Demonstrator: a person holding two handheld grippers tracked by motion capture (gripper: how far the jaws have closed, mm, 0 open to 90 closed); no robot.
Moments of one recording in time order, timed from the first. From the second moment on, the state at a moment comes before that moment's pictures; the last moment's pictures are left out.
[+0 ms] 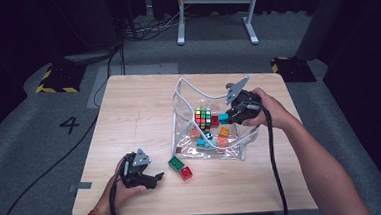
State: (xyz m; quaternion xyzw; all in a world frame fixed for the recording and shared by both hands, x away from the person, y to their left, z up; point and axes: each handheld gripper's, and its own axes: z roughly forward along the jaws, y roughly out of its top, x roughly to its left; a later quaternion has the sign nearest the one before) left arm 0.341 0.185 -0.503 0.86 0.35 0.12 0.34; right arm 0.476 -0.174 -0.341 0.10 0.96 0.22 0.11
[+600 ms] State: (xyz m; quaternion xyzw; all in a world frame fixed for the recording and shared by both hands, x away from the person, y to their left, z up) left arm 0.341 0.185 -0.503 0.86 0.35 0.12 0.34; right arm 0.481 -0.200 -0.350 0.13 0.98 0.15 0.10
